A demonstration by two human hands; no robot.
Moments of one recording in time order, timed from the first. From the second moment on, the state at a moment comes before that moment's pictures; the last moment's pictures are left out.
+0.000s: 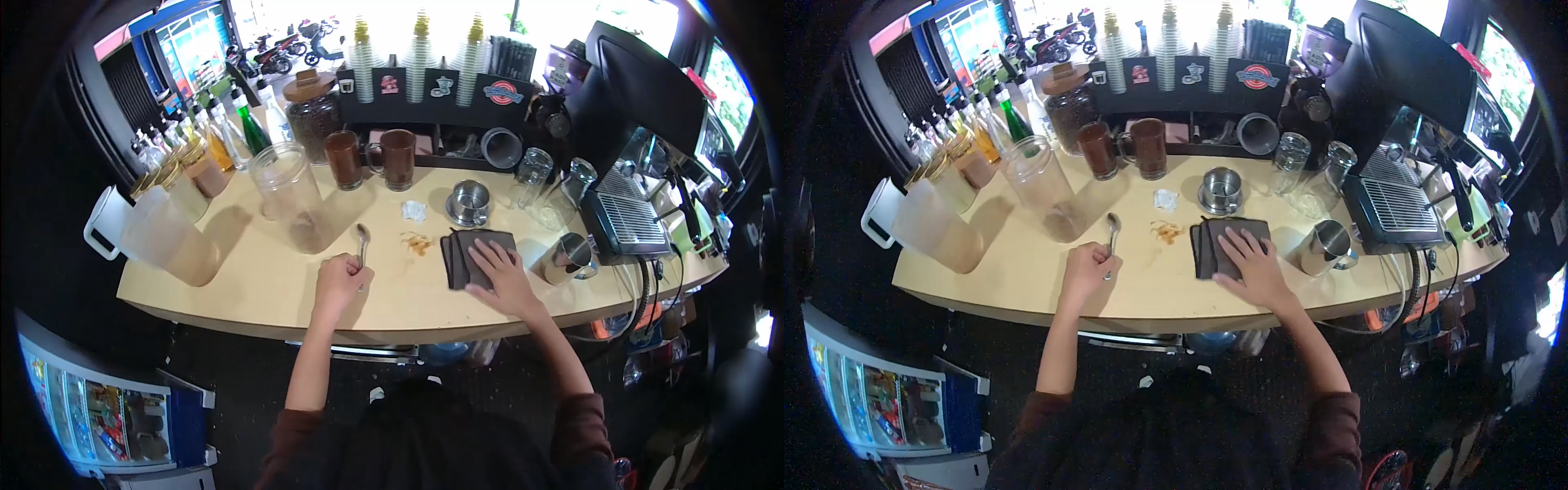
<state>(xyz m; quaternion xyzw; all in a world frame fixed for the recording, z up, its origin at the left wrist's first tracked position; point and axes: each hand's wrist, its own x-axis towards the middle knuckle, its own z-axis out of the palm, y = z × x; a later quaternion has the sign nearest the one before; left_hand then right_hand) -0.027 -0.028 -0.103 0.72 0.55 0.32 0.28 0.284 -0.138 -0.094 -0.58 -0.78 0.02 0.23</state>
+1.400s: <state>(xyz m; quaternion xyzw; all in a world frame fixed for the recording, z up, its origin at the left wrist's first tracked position) -0.078 -0.066 -0.088 0.56 0.34 0.44 0.61 0.252 -0.121 -0.125 -0.75 -0.64 -0.03 0.18</state>
